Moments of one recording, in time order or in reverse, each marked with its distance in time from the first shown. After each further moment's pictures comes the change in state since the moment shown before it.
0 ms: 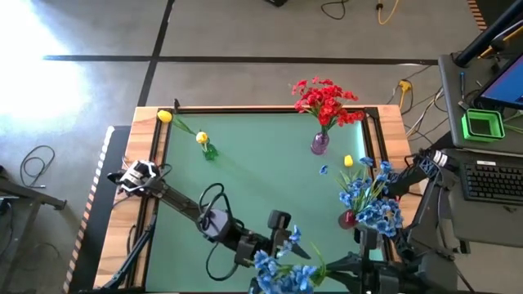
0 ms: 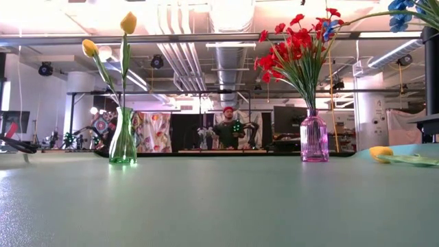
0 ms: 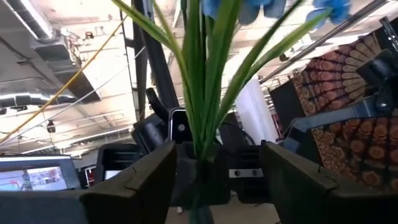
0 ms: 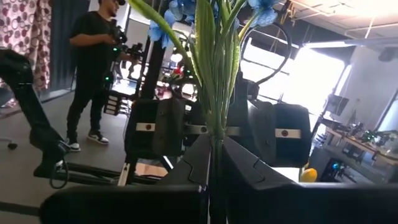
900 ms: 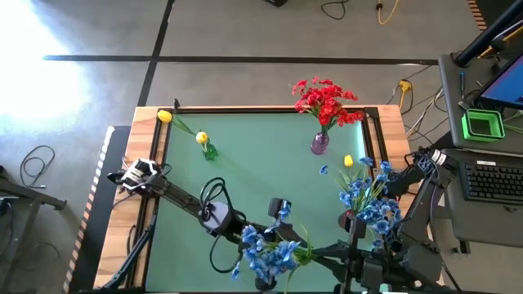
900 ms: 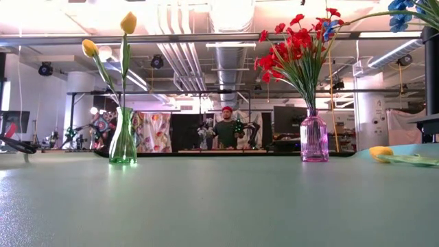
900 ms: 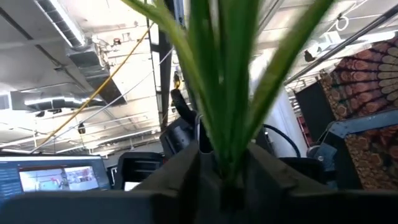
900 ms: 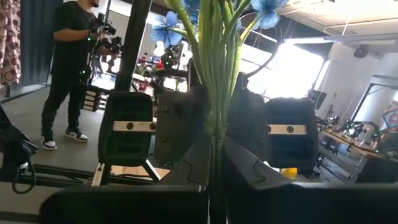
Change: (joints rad) left arm 0.032 0.000 0.018 0.027 -0.055 0.022; right arm -0.079 -0.001 0.000 -0.004 -0.002 -0.007
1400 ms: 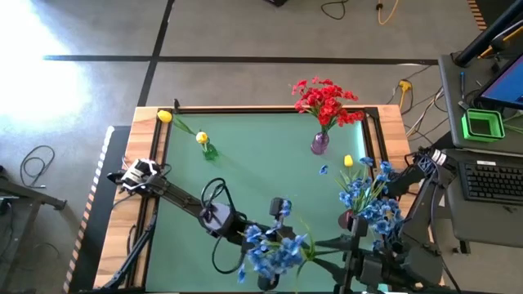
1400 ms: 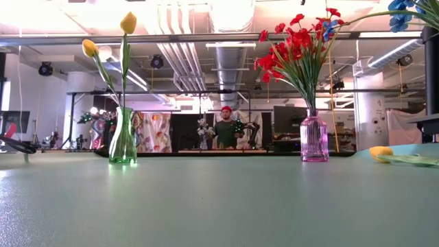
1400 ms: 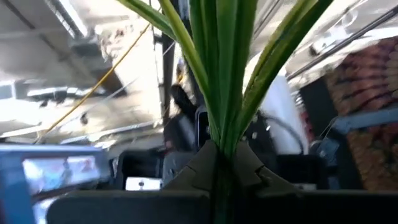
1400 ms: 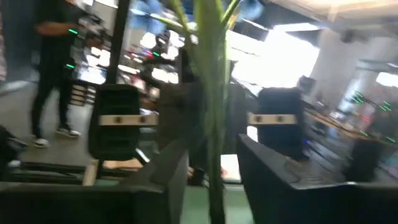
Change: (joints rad) left arm 0.001 0.000 0.000 -0.022 -0.024 -0.018; right arm 0.008 -0.001 0.001 -0.030 0.056 0.053
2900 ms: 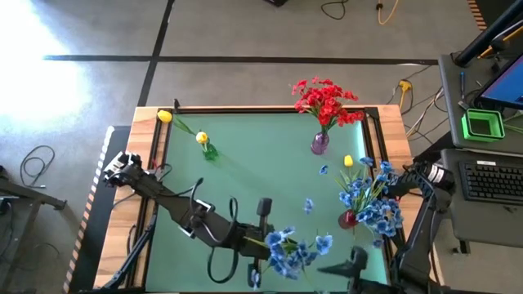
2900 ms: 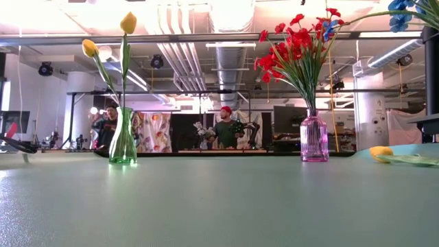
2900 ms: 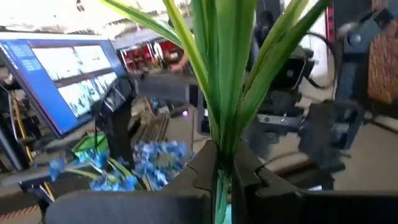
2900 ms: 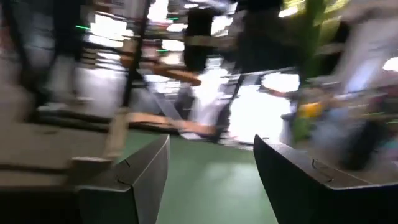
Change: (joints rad) left arm -0.072 -0.174 0.000 -0.676 -0.268 -0.115; right arm 0.130 0.145 -0.007 -0.192 0.198 0.268
